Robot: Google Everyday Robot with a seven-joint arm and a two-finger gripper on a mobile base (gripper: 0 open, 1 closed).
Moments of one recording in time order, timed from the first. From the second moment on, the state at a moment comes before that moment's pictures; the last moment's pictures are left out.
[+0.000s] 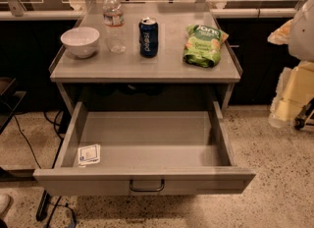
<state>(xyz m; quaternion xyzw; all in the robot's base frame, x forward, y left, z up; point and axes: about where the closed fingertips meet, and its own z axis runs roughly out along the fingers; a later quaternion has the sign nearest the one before) 0.438 -0.217 0.976 -0.60 0.78 -0.03 0.16</state>
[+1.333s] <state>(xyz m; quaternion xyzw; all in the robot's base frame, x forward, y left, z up) 0.513 -0.221 0.964 -0.59 0.79 -0.08 0.17</state>
